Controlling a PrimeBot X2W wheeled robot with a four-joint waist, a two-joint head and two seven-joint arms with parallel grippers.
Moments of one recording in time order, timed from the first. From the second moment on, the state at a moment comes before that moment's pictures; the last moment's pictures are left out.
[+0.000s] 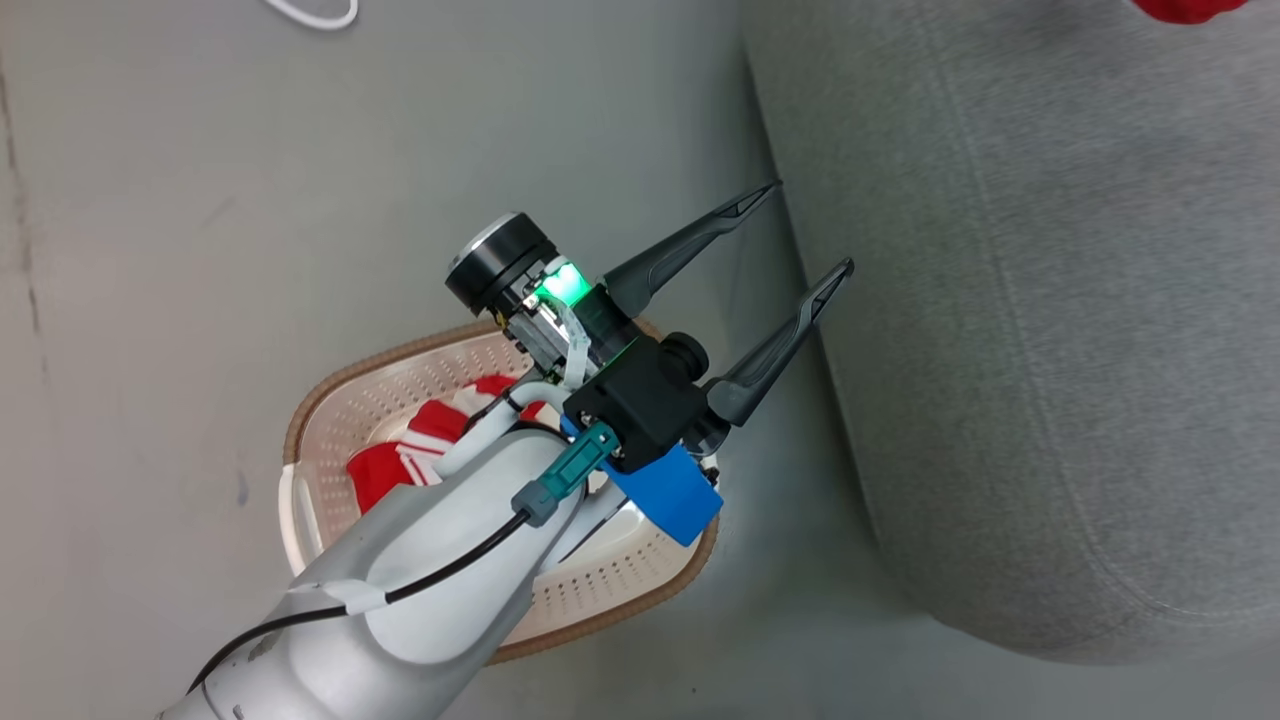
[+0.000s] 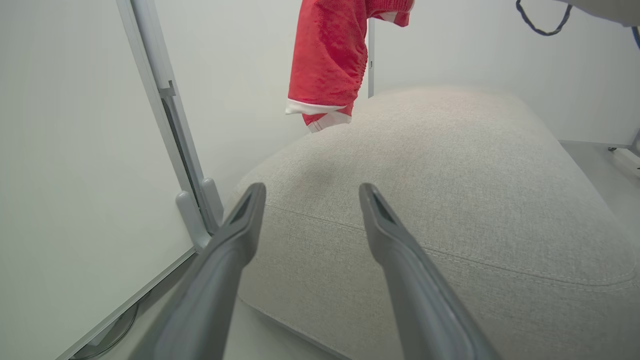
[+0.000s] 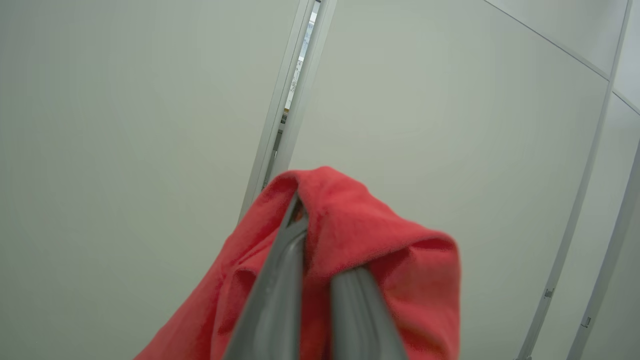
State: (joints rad) left arm -0.76 0.19 -0.84 0.25 -0.21 -0.09 -0.26; right arm -0.92 -0.36 -0.22 0.18 0.09 0.13 -0.26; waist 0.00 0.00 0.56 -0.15
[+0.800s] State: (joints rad) left arm -0.78 0.19 -0.83 0.26 -0.21 -0.09 -0.26; right arm -0.90 -0.37 -0.28 0.78 0.05 0.13 -0.26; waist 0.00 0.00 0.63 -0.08
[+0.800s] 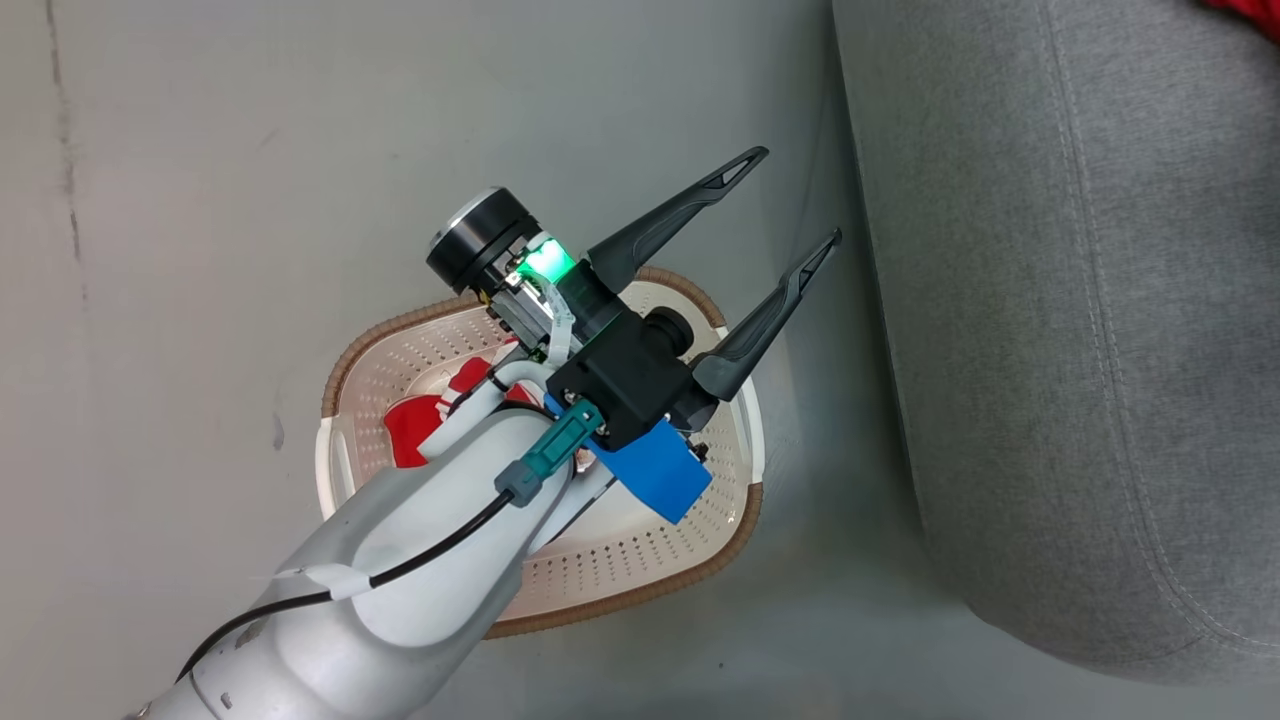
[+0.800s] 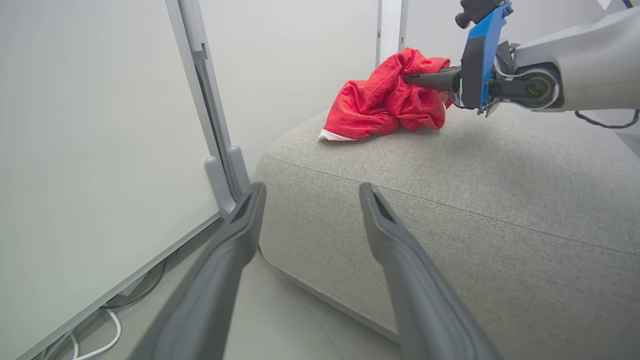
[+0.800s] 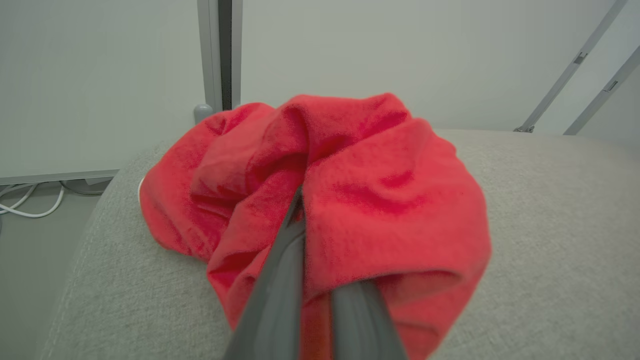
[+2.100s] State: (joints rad) left arm -0.27 0.22 -0.43 0.21 -0.27 0.04 -0.26; right arm -0.26 -0.12 0.00 0.22 0.15 0.13 -0.26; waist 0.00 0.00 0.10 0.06
